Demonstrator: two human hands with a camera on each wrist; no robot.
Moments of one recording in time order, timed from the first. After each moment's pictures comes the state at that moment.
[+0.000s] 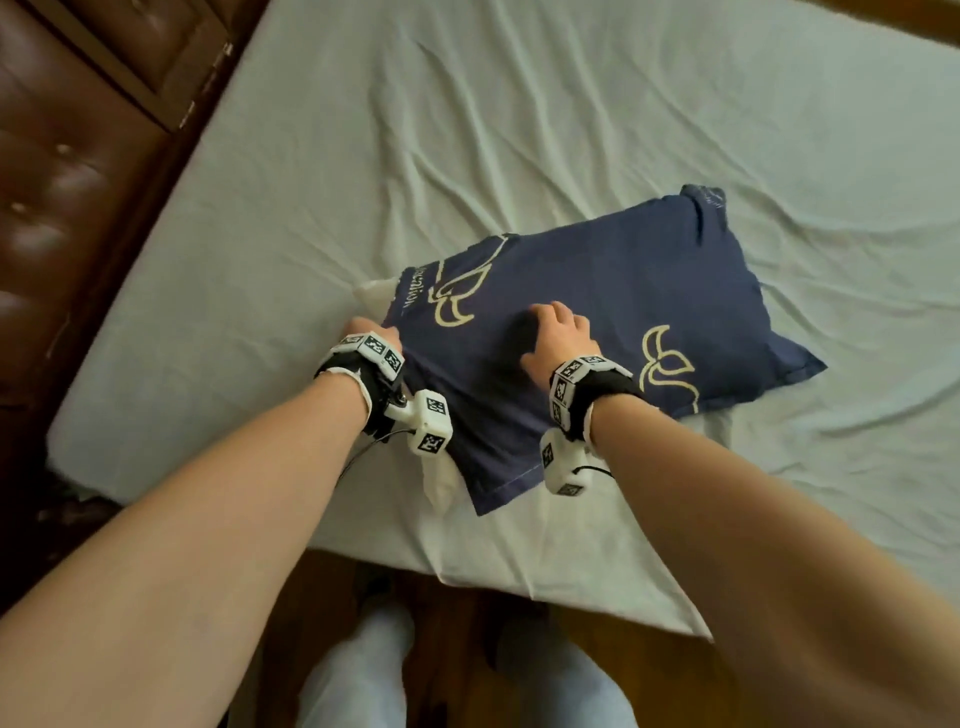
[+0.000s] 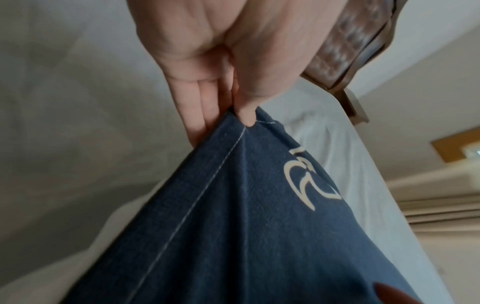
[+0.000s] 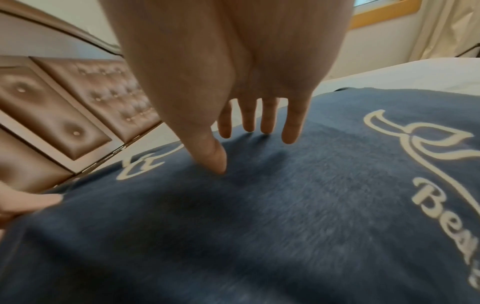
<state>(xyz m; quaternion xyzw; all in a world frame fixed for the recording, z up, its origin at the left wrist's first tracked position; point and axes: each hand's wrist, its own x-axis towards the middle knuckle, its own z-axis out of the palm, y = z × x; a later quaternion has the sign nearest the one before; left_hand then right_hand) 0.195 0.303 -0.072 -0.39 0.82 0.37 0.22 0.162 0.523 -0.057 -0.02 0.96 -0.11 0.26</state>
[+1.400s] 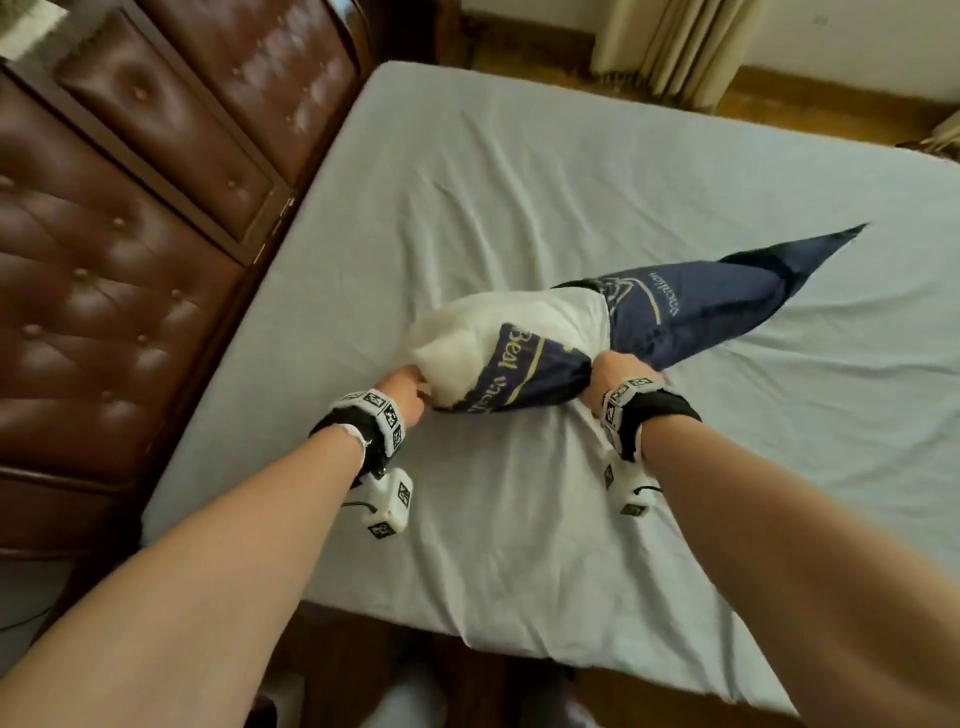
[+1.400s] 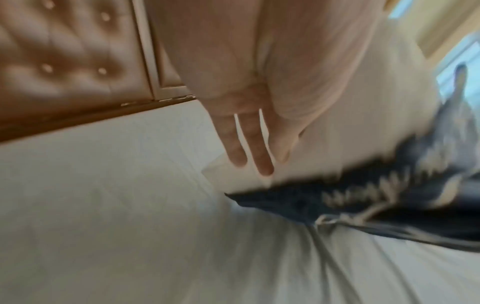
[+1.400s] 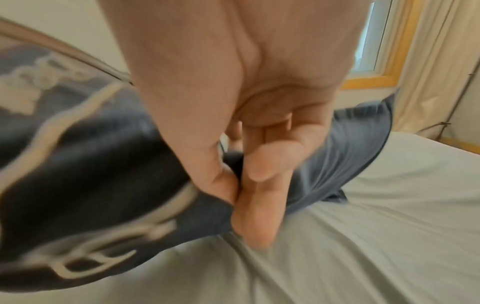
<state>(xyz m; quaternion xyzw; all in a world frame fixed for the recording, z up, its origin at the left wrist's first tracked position) 0.174 0.281 0.041 -0.16 0.90 0.32 0.25 0.118 0.553 0.094 0.04 0.96 -0.03 0.28</state>
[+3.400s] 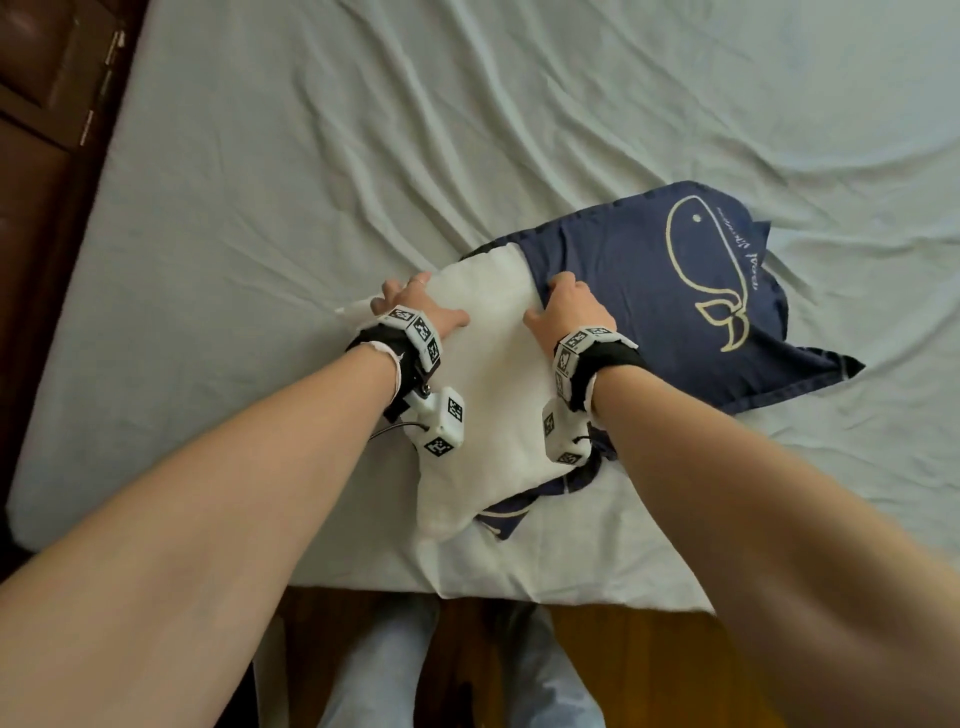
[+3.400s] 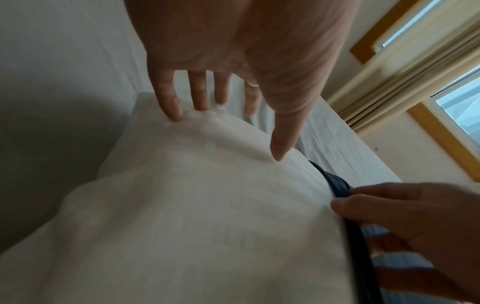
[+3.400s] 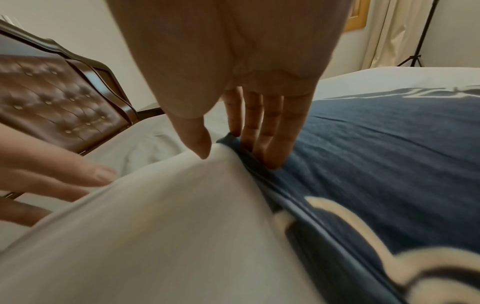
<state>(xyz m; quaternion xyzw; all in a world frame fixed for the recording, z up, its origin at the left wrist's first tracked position) 0.107 0.365 -0.071 -0.26 0.87 0.31 0.29 0.099 0.550 -0.065 0.13 0.95 -0.14 0.24</state>
